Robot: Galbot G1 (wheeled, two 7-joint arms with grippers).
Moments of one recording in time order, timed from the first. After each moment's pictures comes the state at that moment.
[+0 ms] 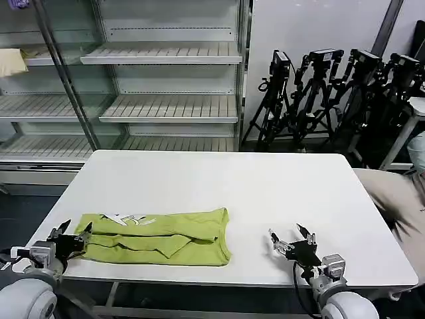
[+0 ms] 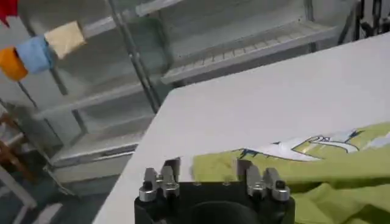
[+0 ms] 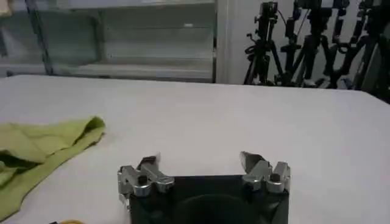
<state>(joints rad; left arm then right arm) 1.47 -0.89 -0.75 -2.05 -0.54 0.58 -0.23 -1.42 1.22 0.53 2.11 0.33 -0.46 -0.04</state>
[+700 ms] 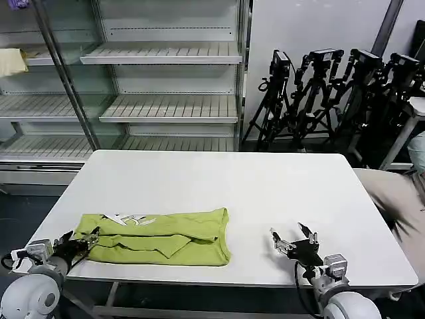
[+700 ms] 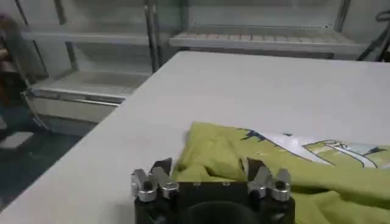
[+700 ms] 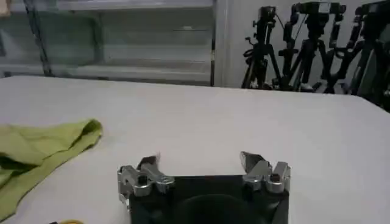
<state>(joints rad) 1.40 -0.93 -0.72 -1.95 -0.82 0.58 -0.31 -1.41 1.22 0.54 2.11 0.32 -0.46 -0.04</state>
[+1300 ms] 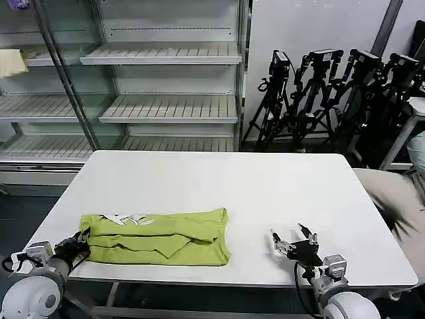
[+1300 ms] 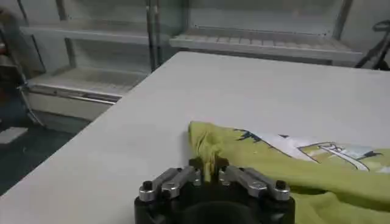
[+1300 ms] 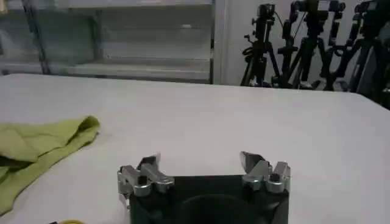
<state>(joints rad) 1.41 -0.93 -0.72 -1.94 -0.81 0.57 -0.30 -1.42 1.22 0.54 2.10 0.32 -0.45 -0.04</state>
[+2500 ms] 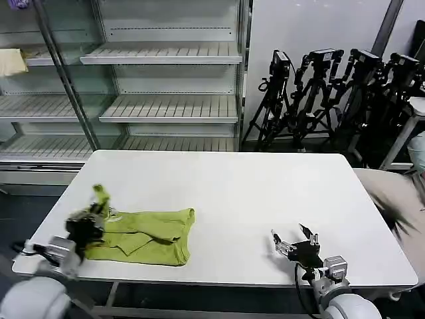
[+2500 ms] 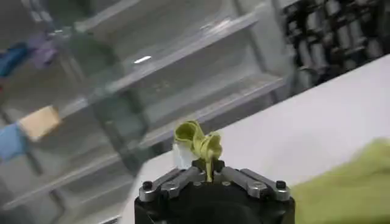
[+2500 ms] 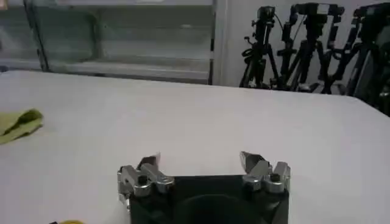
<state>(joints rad) 1.44 -0.92 -0.63 -2.25 -0.27 0.54 -0.12 -1.43 1.22 0.54 2.13 0.29 -0.47 -0.05</state>
